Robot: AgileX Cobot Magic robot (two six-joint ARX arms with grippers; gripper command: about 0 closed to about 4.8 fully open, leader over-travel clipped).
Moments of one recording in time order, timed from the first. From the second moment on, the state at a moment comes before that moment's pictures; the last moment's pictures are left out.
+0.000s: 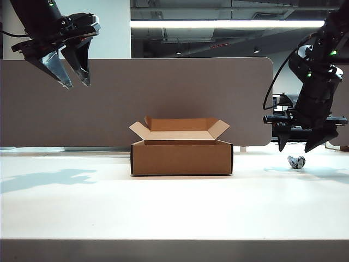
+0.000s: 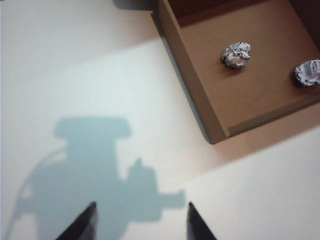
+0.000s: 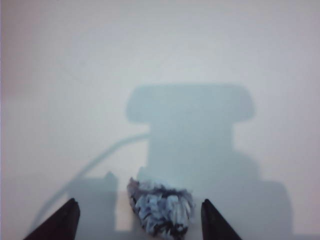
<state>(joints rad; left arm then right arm) -0.24 1.59 1.48 -0.75 0.11 0.07 0.02 2.06 1.54 -0.34 0.05 0.07</state>
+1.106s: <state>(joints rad) -0.24 1.59 1.48 -0.75 0.11 0.07 0.02 2.13 1.53 -0.30 0.09 0.05</state>
